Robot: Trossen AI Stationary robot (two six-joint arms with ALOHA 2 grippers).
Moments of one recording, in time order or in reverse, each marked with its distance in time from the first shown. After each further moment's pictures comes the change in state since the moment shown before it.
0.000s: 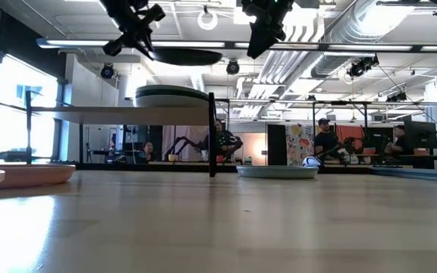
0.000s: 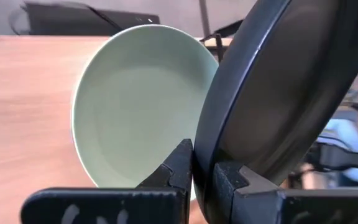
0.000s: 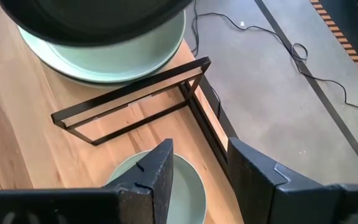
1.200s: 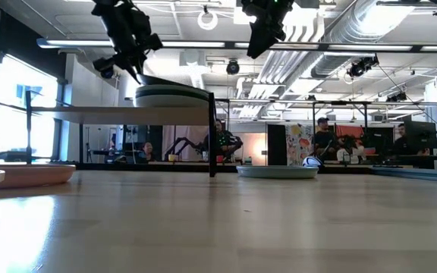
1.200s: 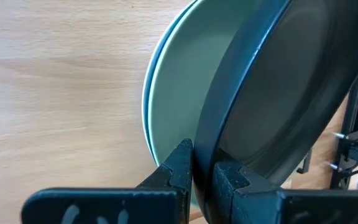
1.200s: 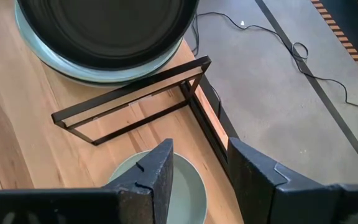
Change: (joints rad) left arm 0.071 0.134 0.000 -0.179 -0.017 0.054; right arm 0.000 0.000 0.000 -0.002 -0.001 0.004
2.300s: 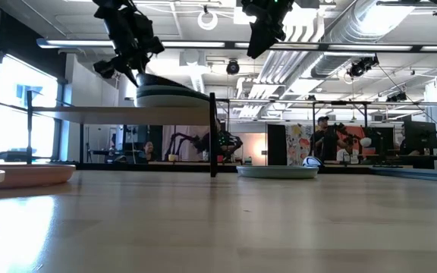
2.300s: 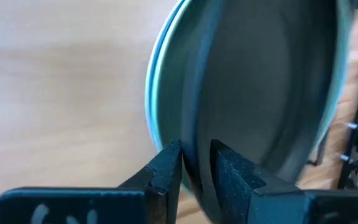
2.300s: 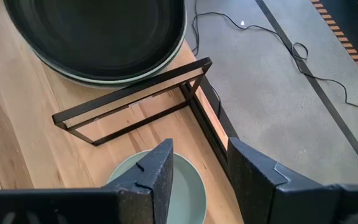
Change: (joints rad) left arm -0.021 0.023 0.000 -0.034 0.002 0.019; right arm 0.000 0.000 0.000 0.000 0.000 -0.003
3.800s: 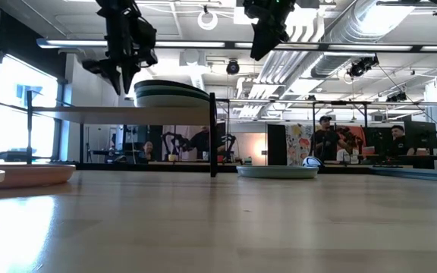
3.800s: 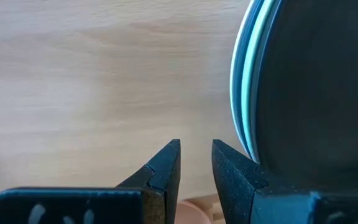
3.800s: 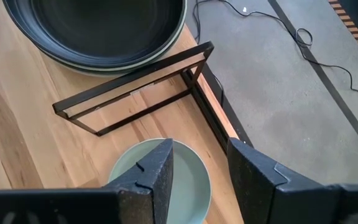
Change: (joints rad) left arm -0.040 0.035 0.000 -0.141 -0.228 0.060; right arm 0.000 0.000 0.000 -0.045 0.000 0.034
